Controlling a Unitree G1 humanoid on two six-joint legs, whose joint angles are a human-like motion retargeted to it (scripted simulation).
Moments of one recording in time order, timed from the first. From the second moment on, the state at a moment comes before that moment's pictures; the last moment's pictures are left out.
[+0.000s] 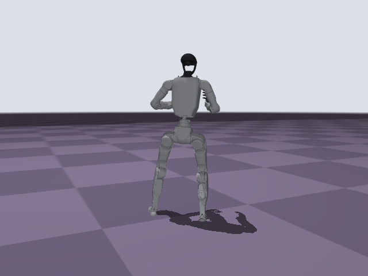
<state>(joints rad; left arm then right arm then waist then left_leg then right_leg) -0.09 0.67 -0.39 -0.38 0.22 -0.31 0.01 0.00 -0.46 0.37 -0.48 0.25 -0.38 -0.26 -0.11 -0.02 -0.02 -0.51 0.30 0.25 0.66 -0.43 -0.08 -0.52 -0.13 0.05 0.86 -0.63 0.10</state>
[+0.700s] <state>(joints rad) -0.27 0.69 -0.41 -0.42 0.25 -0.28 0.10 -0.20 -0.42 0.32 -0.63 0.12 -0.35 -0.44 -0.09 -0.22 0.15 -0.53 0.46 0.24 1.25 -0.80 0.00 -0.66 -0.32 -0.09 1.22 -0.47 0.26</state>
